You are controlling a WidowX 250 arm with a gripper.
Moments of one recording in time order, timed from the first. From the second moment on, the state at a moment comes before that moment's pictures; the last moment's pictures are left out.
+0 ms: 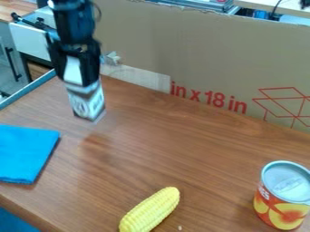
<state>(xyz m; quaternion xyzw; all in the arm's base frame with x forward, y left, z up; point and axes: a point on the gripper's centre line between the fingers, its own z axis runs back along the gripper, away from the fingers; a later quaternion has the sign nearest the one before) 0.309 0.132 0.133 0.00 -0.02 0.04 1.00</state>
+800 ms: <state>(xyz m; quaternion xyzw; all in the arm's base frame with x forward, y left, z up) 0.253 0.014 0.109 -0.04 0.10 -0.09 0.99</state>
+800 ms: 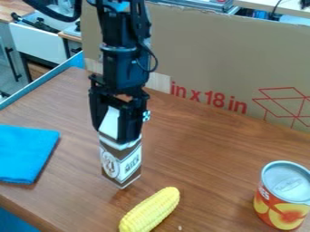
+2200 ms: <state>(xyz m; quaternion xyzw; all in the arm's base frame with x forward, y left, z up) 0.217 0.017 0.148 -0.10 0.08 -0.10 0.99</state>
